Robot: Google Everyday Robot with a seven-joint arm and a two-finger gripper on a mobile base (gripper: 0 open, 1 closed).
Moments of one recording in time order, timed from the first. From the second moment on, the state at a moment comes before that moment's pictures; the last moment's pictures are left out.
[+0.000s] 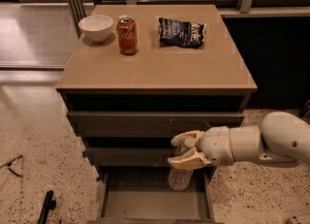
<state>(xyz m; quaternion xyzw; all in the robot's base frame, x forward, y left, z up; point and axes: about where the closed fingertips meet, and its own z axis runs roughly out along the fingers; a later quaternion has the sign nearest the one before) 0.442 -0.067 0.715 -0.52 0.67 0.34 0.40</state>
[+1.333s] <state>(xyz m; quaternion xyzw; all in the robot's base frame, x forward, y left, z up) 0.450 -0.047 0.481 -0.56 0.64 0.35 0.40</state>
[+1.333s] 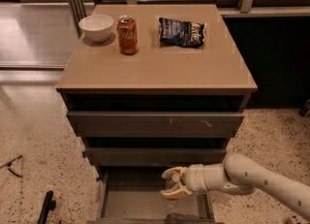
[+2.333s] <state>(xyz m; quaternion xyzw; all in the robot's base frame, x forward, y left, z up) 0.466 -0.050 0.397 -0.59 0.61 0.32 0.43</state>
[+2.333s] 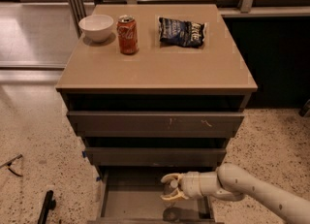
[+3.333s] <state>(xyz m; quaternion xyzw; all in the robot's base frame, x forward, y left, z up) 0.497 -0.053 0.320 -0.57 0.60 0.33 0.45</state>
